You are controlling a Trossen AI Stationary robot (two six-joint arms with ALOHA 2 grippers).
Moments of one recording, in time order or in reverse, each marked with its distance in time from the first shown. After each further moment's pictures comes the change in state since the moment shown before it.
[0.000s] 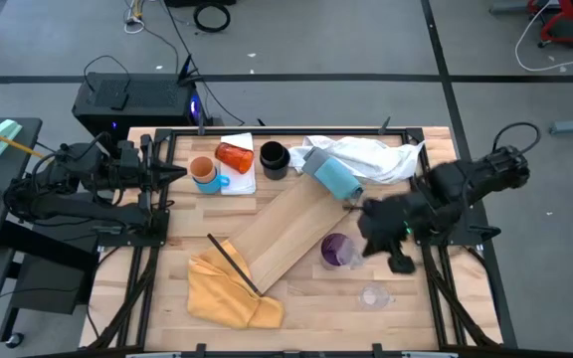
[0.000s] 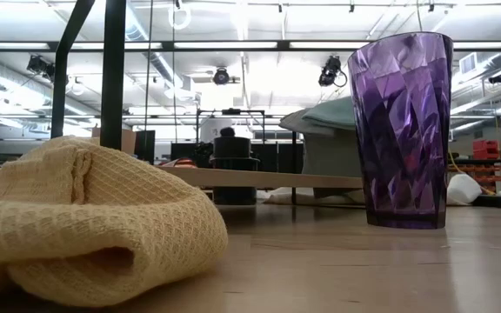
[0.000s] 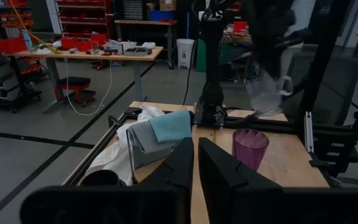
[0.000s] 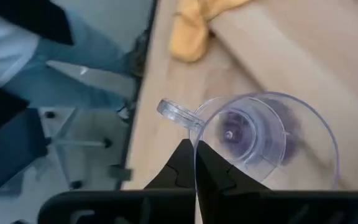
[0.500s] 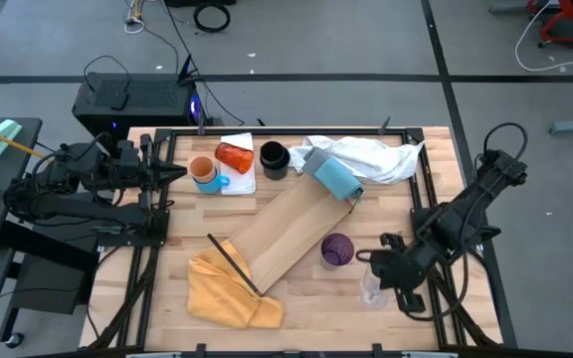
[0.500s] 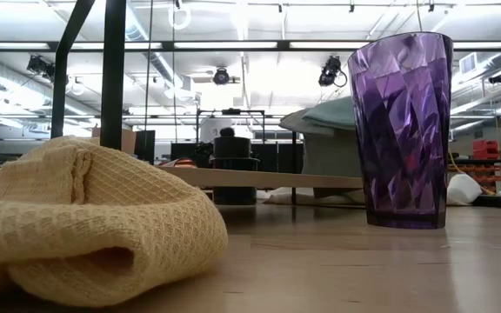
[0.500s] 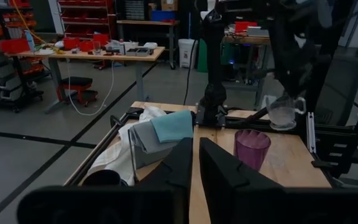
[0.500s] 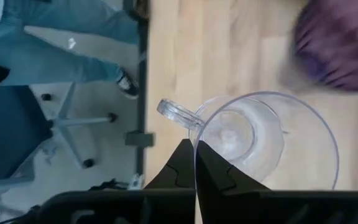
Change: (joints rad) left arm 0.000 0.000 0.000 0.000 -0.008 0.000; right arm 0.294 0.011 -0.213 0.084 0.112 0.378
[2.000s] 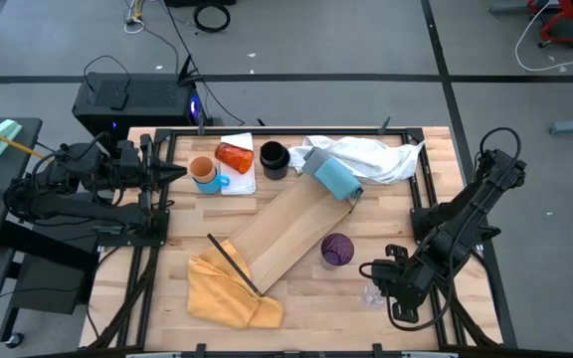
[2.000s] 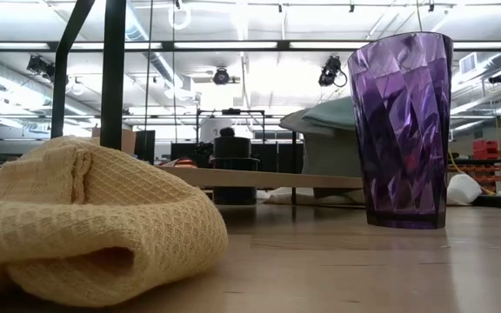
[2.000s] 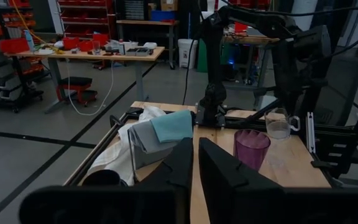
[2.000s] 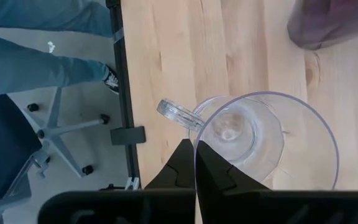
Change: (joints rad) left arm 0.000 0.000 0.000 0.000 0.000 -0.001; right arm 0.090 0.000 -0.202 0.134 0.071 0.205
